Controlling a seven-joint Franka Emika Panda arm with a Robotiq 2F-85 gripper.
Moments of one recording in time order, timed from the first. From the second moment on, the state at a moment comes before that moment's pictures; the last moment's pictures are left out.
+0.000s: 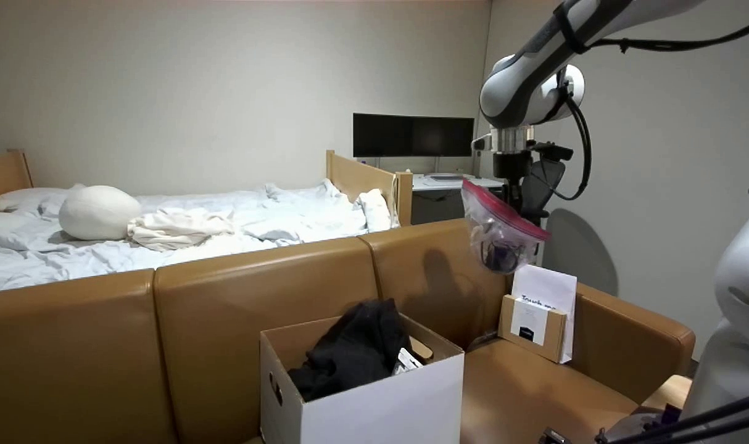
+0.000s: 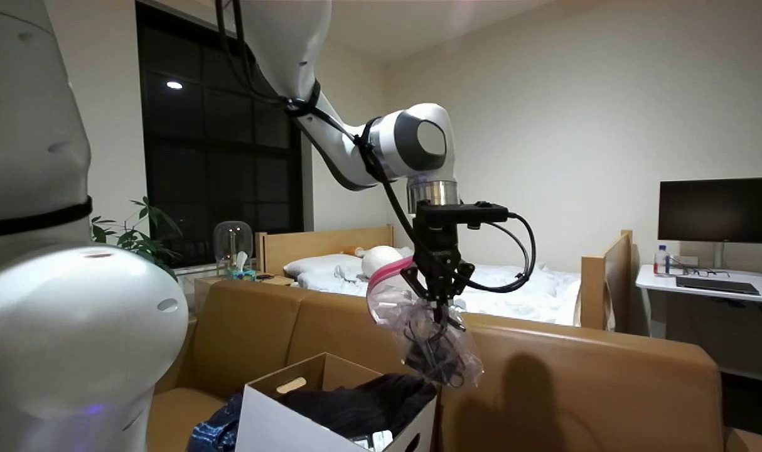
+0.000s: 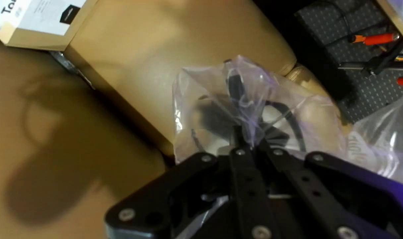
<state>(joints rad) -0.03 -0.19 -0.30 -2.38 -0.21 2.13 -0.95</state>
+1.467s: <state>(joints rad) -0.01 -0.02 -0.06 -2.15 -0.38 1.99 -0.91</state>
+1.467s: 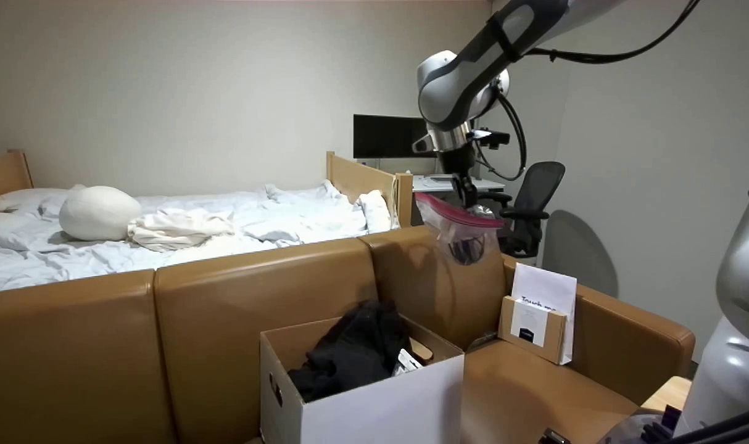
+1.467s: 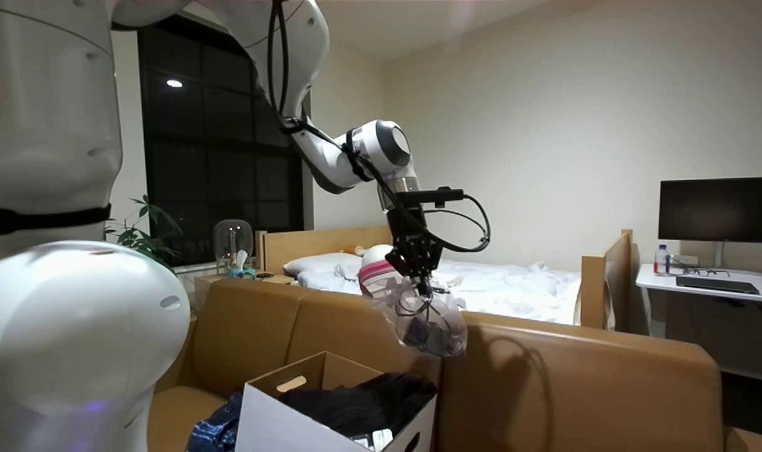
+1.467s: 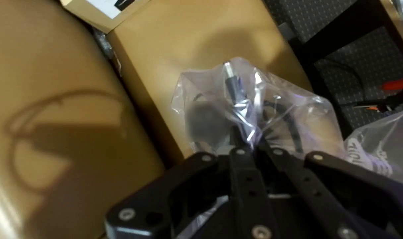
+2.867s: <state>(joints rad) 0.15 0.52 0.16 -1.69 -0.45 1.75 -1.56</state>
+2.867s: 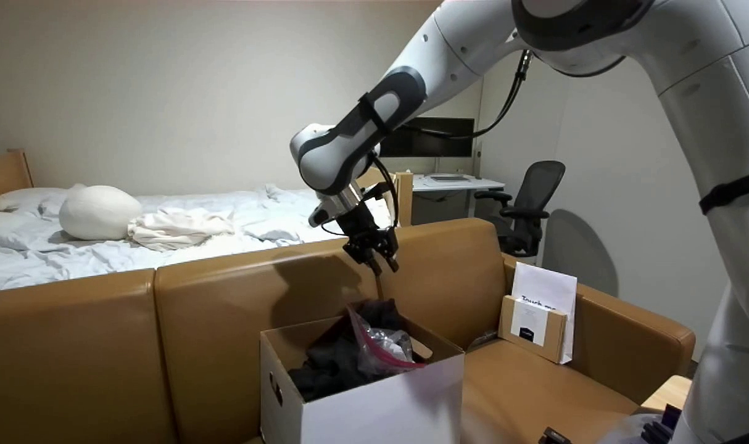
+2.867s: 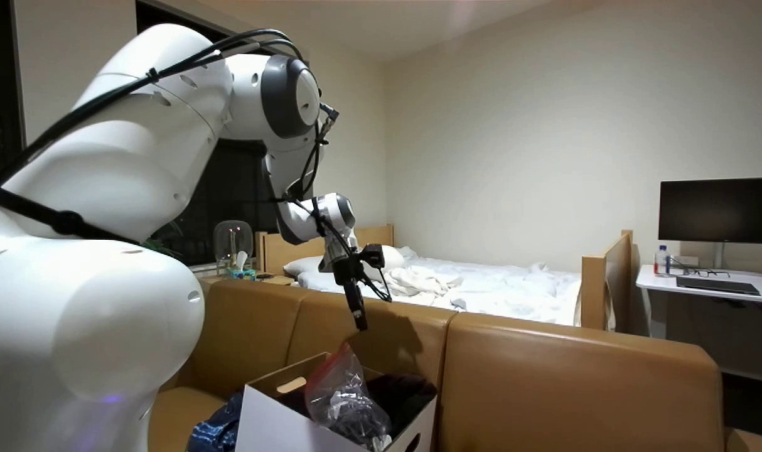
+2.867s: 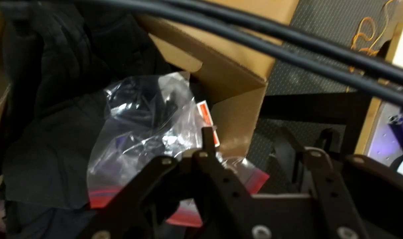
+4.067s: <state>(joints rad) -0.03 0.06 -0.01 -2.08 -0.40 2.00 -1.54</state>
